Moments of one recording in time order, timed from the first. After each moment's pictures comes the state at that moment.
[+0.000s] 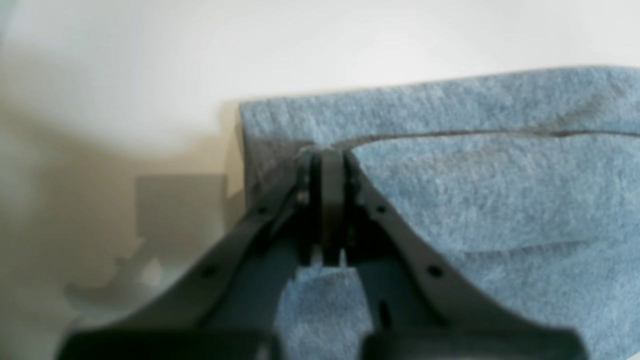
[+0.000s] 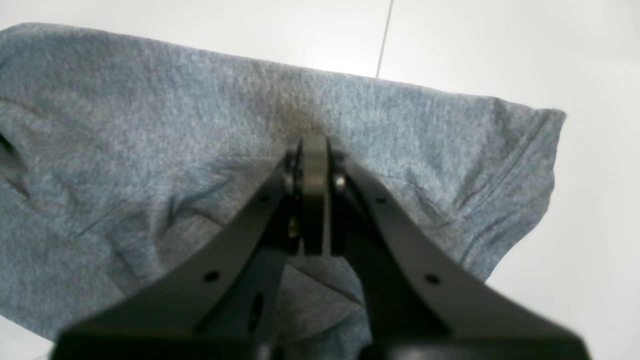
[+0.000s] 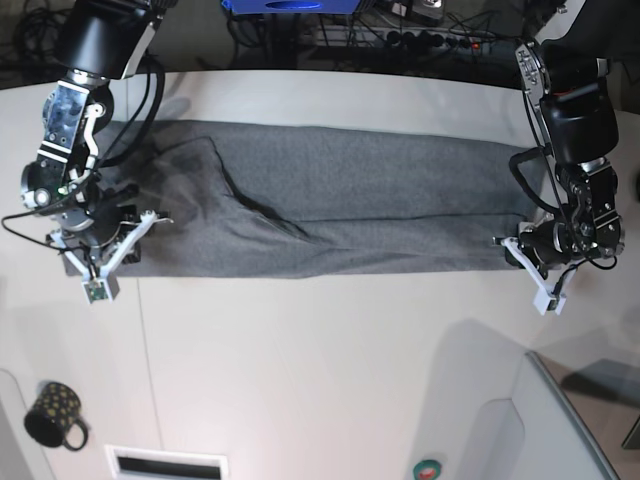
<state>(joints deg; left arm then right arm) -16.6 -19.7 -20.4 52.1 -5.6 -33.3 43.3 0.8 -3.3 24.1 84.7 -6.3 32.7 -41.9</state>
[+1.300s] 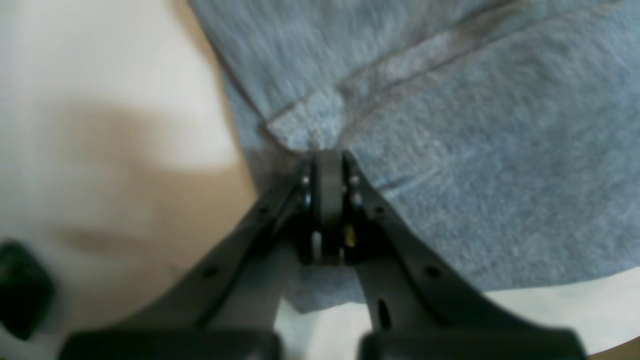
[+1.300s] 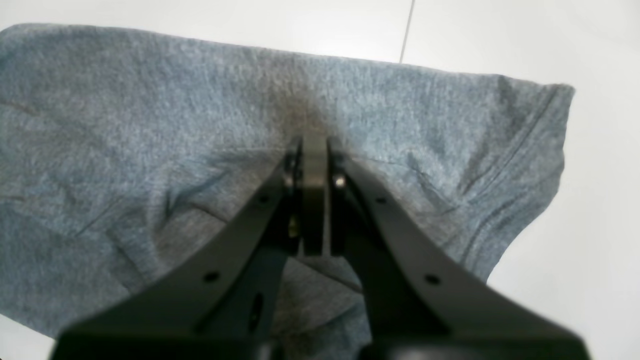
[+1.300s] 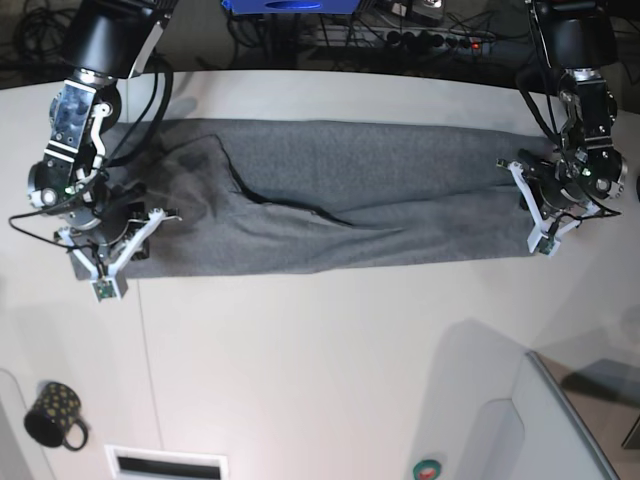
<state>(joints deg) 4.5 -20.9 -17.0 78.6 2.0 -33.7 43.4 0.8 -4.7 23.9 84.7 -6.4 32.8 -43.4</state>
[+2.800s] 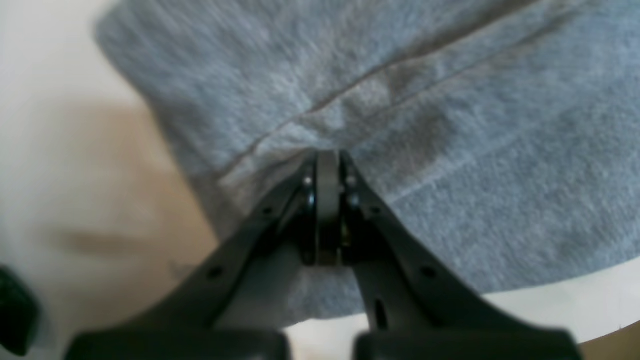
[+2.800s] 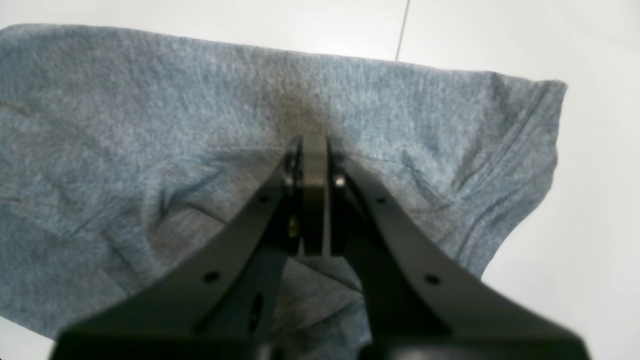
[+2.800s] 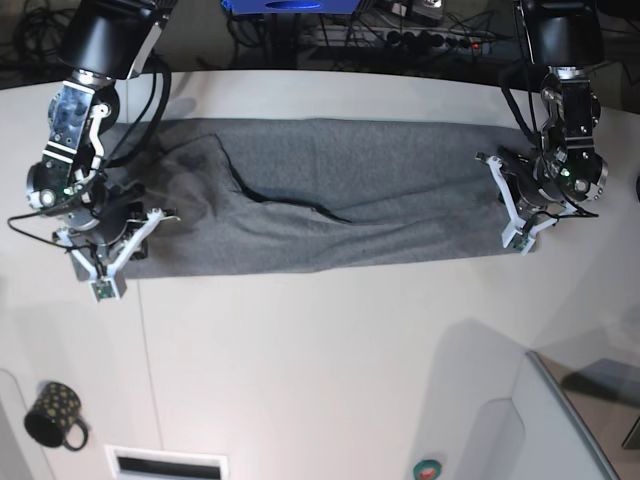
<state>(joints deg) 4.9 -18.7 -12.9 80.0 2.1 -33.9 47.3 1.0 -4.4 24.0 84.6 -6.6 32.8 -43.8</state>
